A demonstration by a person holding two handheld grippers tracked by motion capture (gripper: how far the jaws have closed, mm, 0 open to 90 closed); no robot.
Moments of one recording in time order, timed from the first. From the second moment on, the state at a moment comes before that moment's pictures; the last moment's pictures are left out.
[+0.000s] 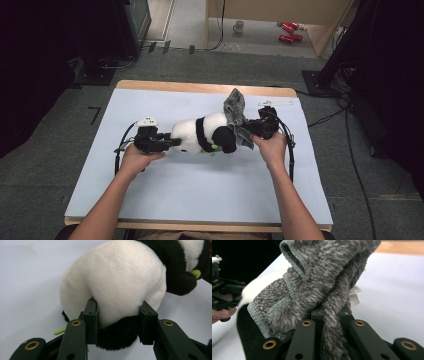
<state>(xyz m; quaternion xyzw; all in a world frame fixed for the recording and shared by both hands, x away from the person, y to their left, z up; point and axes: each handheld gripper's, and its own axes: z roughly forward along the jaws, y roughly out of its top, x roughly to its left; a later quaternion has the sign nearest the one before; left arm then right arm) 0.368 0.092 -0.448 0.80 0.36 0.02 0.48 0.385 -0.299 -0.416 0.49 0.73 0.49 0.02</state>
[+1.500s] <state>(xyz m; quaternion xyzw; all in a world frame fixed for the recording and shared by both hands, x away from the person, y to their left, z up) 0.371 0.093 -0.448 0.79 0.36 0.00 0.49 0.372 -0.280 -0.382 0.44 0.72 0.53 0.01</state>
